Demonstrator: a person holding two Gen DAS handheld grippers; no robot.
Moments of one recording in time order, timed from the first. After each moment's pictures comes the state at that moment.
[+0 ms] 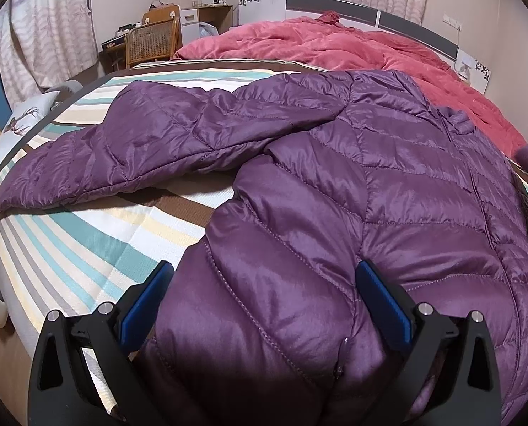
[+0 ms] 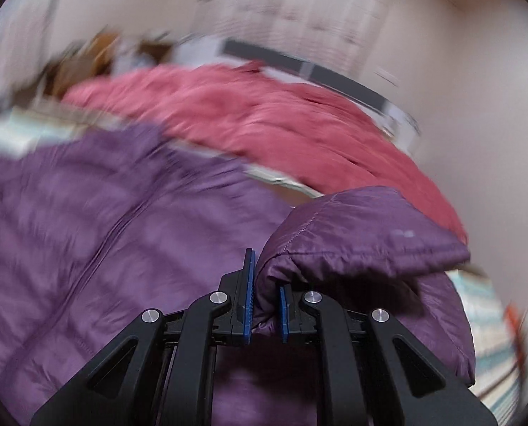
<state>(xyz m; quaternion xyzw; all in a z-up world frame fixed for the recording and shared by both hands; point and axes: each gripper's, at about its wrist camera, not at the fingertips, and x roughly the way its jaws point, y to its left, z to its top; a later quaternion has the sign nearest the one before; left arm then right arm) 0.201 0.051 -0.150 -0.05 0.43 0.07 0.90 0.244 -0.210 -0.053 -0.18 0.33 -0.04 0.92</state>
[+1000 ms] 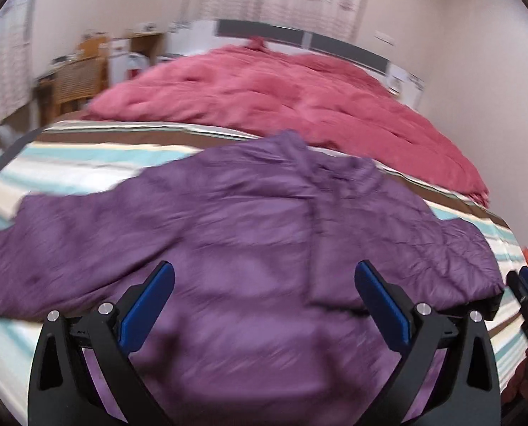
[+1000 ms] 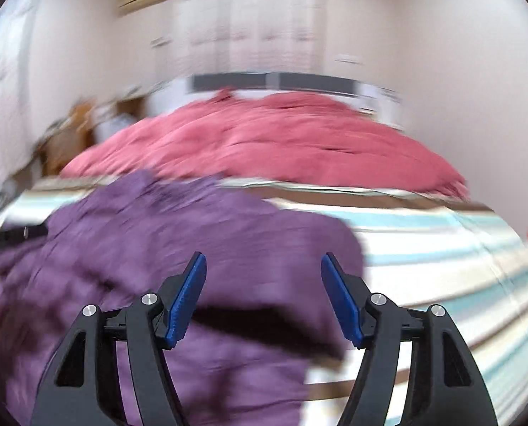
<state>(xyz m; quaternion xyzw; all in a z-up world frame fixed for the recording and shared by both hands) 0.281 -0.039 -0.080 -0.05 0.38 -0.09 0.92 0.154 -0.296 -0.015 0.02 0.27 -0.10 0.96</state>
